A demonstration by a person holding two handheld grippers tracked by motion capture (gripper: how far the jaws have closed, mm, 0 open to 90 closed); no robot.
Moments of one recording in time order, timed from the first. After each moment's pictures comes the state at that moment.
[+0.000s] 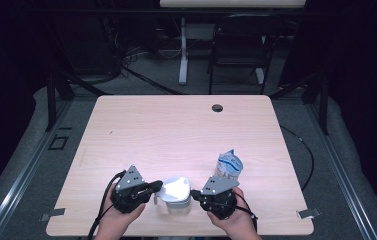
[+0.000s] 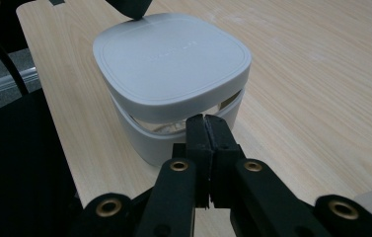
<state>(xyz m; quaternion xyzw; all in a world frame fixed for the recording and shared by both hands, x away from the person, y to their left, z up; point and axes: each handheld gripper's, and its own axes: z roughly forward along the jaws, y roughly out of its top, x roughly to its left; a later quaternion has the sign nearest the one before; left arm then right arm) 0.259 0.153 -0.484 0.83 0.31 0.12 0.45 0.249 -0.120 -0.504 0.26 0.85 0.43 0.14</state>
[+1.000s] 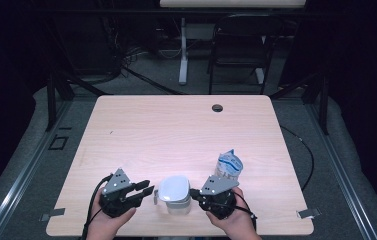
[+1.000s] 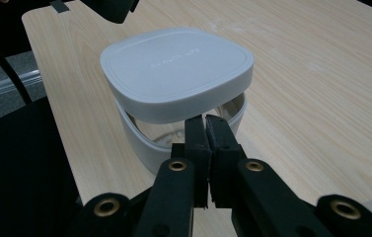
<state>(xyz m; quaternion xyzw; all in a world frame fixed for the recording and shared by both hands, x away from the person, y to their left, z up) 0.251 0.180 -0.487 0.82 0.34 0.12 0.45 0.247 -0.117 -0.497 0.26 0.85 0.43 0.15</state>
